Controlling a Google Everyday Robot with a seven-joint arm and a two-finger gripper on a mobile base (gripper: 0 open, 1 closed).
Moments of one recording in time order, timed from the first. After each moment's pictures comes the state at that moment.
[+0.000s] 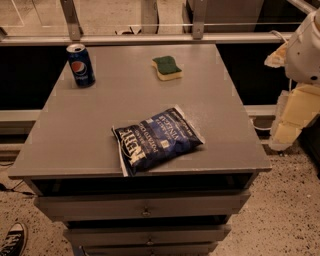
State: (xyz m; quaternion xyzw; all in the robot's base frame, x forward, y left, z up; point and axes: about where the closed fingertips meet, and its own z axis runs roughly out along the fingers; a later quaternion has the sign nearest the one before) arm 0.438 -0.217 0.976 -0.60 0.78 -0.03 0.16
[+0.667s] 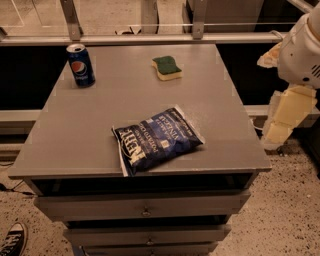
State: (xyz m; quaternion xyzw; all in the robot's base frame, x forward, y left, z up) arm 0.443 -0.205 0.973 -0.61 0.77 -0.02 0.17
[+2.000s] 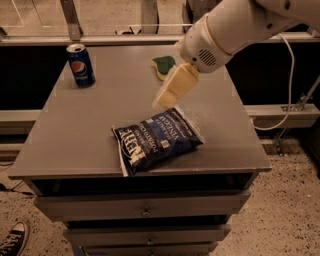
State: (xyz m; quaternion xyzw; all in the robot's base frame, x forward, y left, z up) arm 0.546 -0.031 0.967 -0.57 0.73 0.15 0.34
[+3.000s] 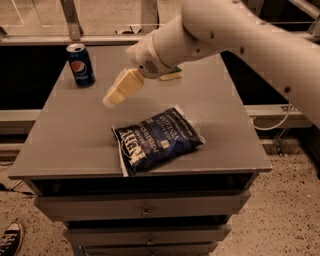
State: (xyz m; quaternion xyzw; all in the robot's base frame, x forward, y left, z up) arm 0.605 0.077 0.936 -0.57 0.68 0.23 0.40
